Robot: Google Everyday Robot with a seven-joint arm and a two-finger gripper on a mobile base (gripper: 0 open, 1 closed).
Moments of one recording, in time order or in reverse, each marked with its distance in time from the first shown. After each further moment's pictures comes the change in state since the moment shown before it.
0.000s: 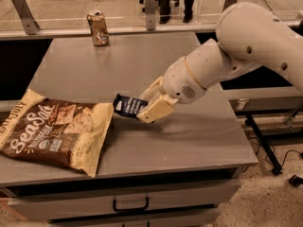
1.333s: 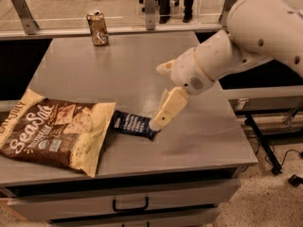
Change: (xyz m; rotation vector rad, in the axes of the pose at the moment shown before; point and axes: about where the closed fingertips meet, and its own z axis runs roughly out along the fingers) arm 0.001 -0.020 -0.020 0.068 -0.006 -0.007
